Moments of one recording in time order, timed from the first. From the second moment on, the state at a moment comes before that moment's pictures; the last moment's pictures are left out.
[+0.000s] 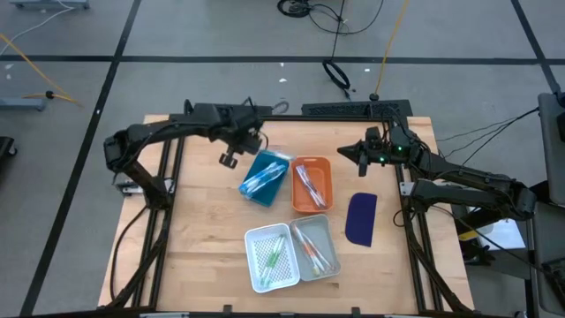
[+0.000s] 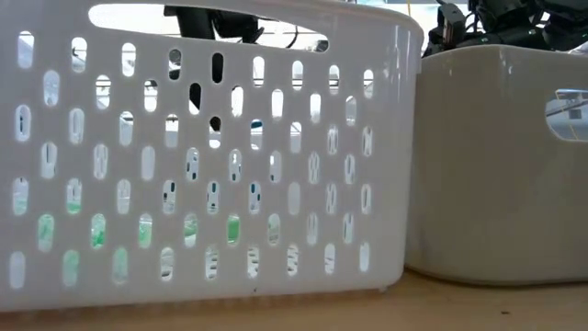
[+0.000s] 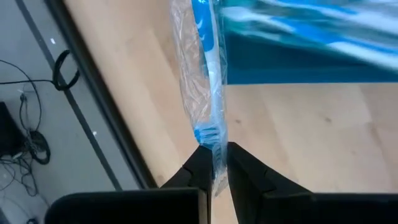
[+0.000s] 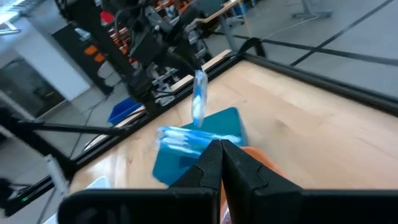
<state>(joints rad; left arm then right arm) 0.43 1.60 1.40 -1.01 -0.12 0.92 -0.51 0.77 0.45 0.15 -0.30 0.46</state>
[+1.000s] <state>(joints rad) 0.14 1.60 1.45 -1.17 -0.45 0.86 -0.41 1.17 0.65 0.25 -0.56 0.52</state>
